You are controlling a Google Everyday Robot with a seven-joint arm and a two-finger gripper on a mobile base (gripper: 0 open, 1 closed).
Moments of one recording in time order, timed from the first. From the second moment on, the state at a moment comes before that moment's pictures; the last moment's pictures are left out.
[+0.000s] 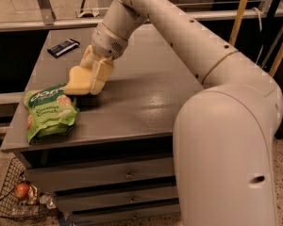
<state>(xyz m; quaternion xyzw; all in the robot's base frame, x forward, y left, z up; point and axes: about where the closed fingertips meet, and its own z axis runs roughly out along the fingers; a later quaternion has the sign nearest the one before) 0.606 0.140 0.867 -0.81 0.48 0.27 0.19</state>
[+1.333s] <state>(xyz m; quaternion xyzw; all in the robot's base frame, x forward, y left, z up) 0.614 0.156 0.861 -0.81 0.49 0.27 0.21</state>
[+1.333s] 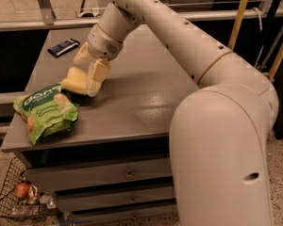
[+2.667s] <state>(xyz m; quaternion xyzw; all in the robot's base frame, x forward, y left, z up) 0.551 0.060 0.882 -0.73 0.63 0.17 0.21</state>
